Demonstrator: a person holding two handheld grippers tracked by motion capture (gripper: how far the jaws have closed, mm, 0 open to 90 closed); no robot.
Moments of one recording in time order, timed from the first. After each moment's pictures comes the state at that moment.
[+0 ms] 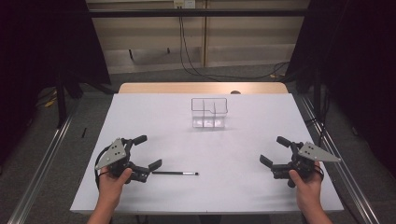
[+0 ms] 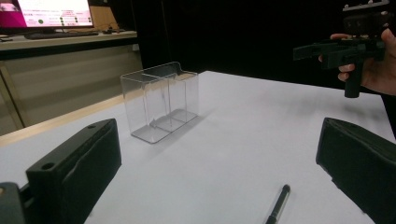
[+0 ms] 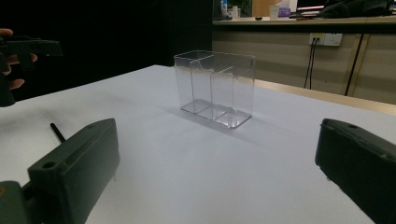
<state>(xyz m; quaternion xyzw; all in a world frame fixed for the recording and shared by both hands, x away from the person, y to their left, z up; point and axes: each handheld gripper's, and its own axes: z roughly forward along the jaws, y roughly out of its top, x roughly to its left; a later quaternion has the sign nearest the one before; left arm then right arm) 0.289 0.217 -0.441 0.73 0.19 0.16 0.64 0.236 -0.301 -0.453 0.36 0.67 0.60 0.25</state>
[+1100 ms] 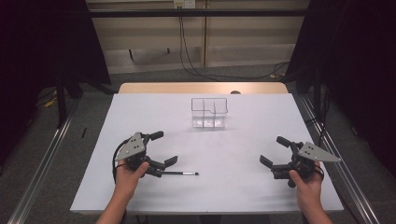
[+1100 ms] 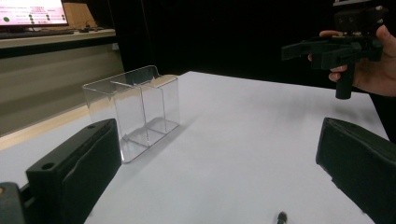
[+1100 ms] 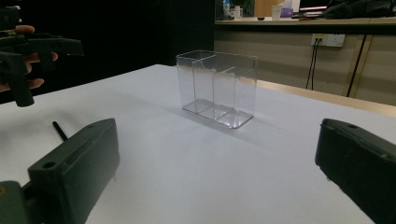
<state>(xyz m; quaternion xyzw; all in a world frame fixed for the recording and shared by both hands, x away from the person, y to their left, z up) 0.304 0.179 -0.441 0.74 0.16 0.14 0.64 0.236 -0.301 -0.452 0.35 0.67 0.60 0.25</state>
